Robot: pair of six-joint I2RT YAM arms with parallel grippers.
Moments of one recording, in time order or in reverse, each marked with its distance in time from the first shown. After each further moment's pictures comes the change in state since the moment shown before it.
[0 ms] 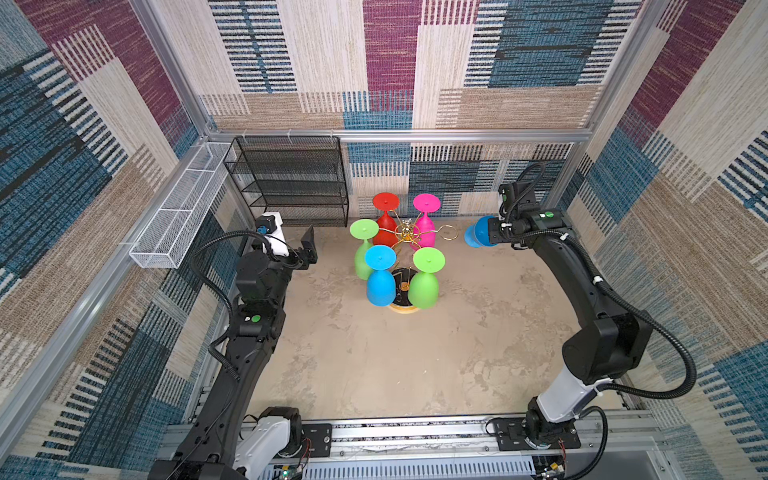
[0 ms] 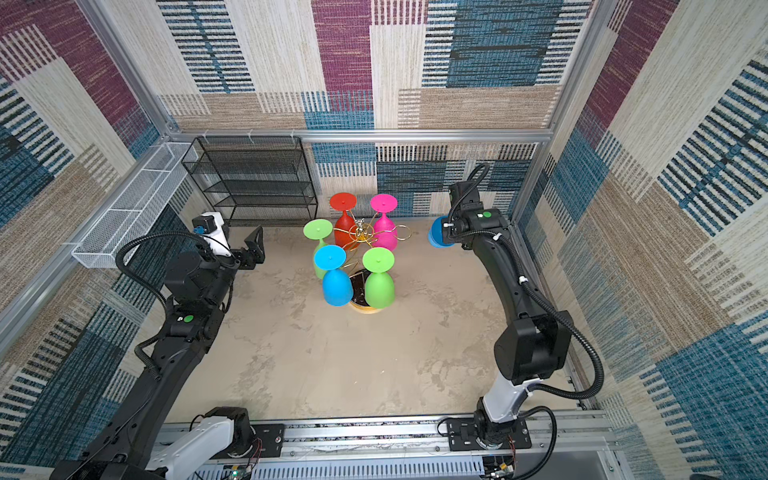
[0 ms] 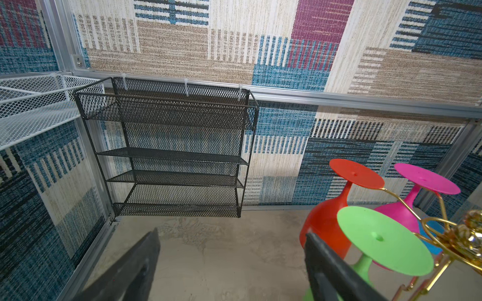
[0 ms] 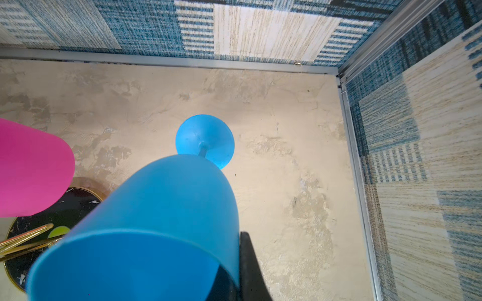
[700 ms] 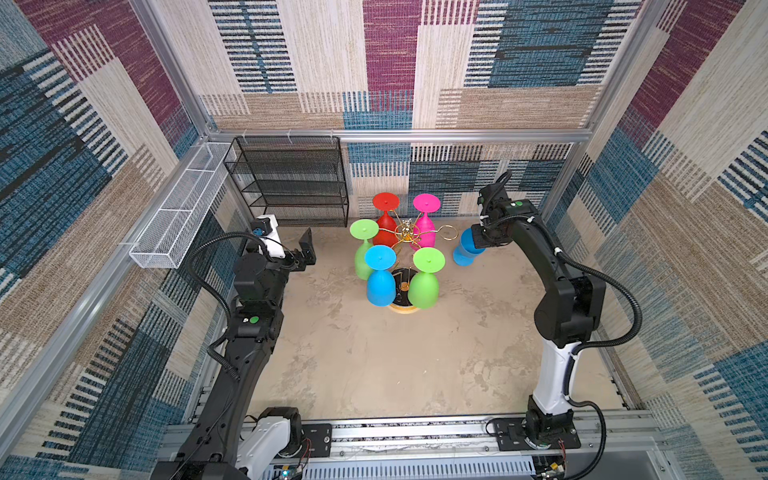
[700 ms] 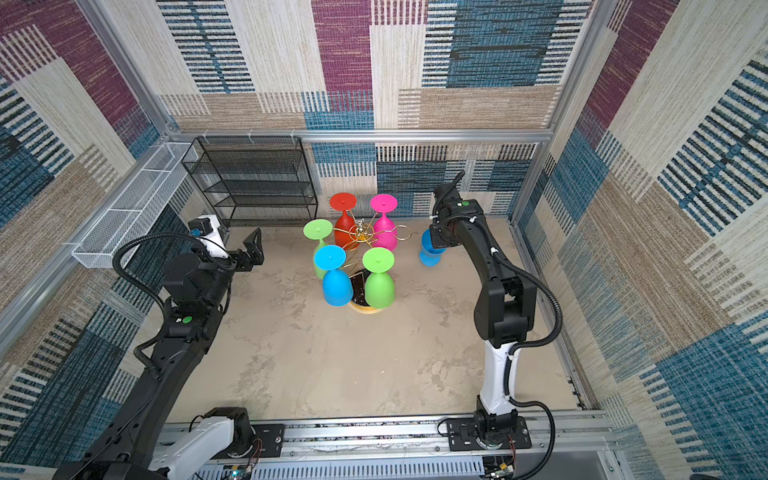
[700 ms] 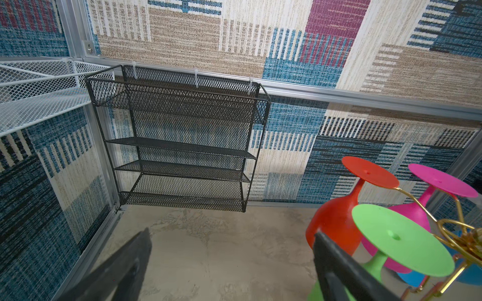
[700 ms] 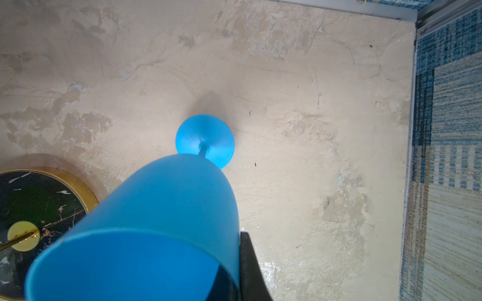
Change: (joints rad) left arm 0.026 -0.002 -0.017 -0.006 0.012 -0.020; right arm 0.005 0.309 0.229 -0.143 -0.051 -0.014
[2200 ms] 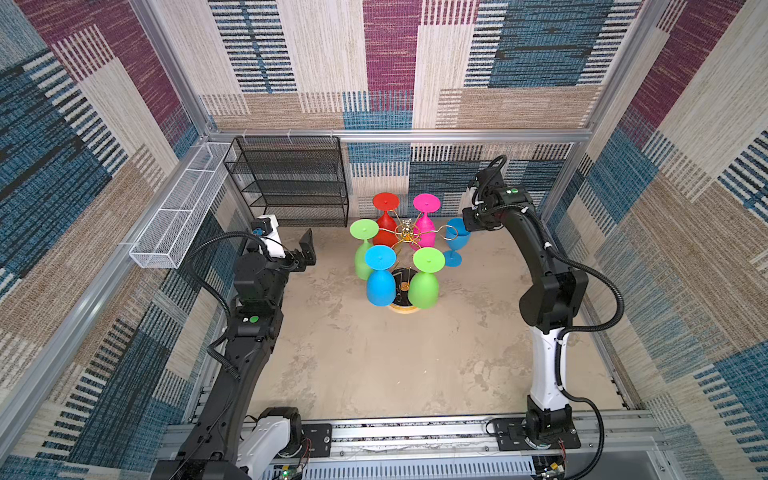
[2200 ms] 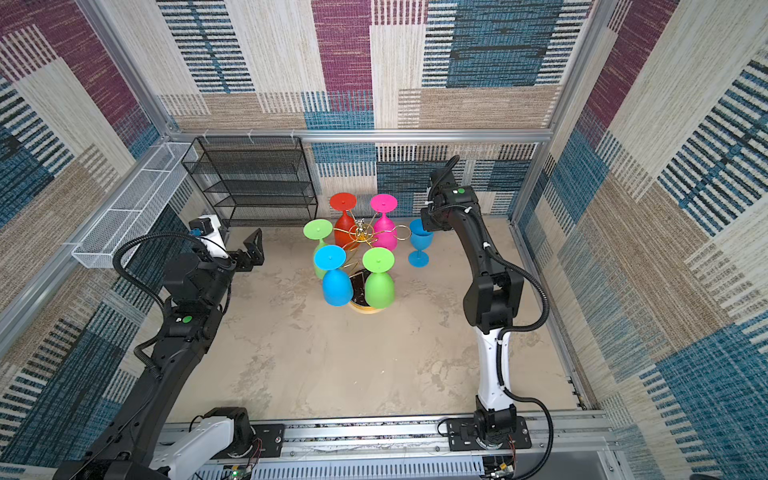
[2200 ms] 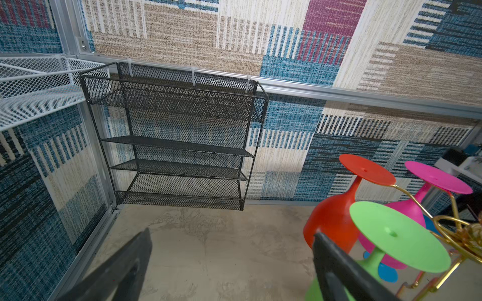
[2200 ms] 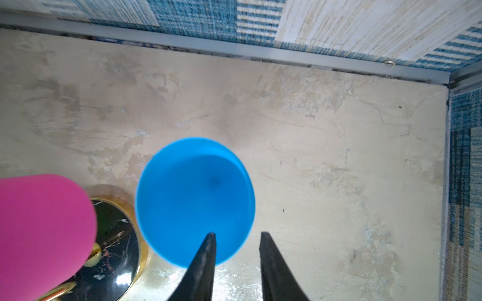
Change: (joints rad) left arm 0.008 0.003 0.000 0.000 0.016 -0.001; right arm 0.010 0.136 0.339 -0.062 -0.145 -0.019
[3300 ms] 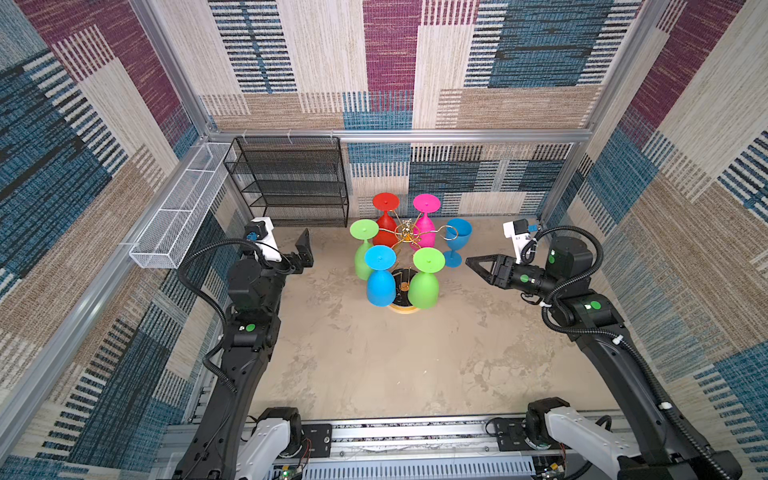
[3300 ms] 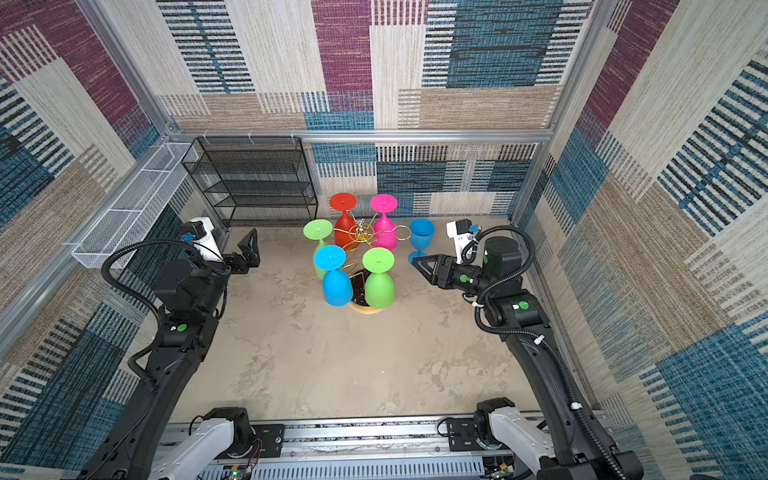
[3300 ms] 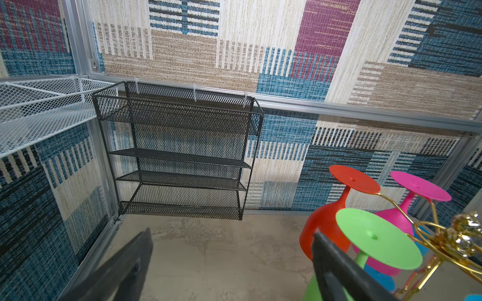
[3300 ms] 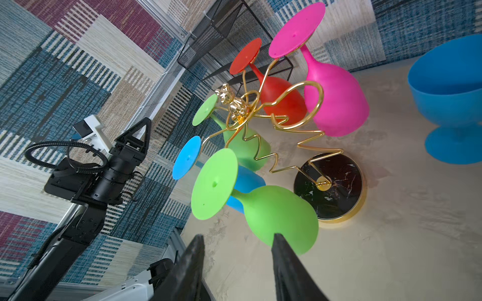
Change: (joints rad) left arm 0.003 -0.064 -0.016 0.008 0.000 0.000; right arm -0.018 -1.180 -1.328 0.820 -0.790 0.551
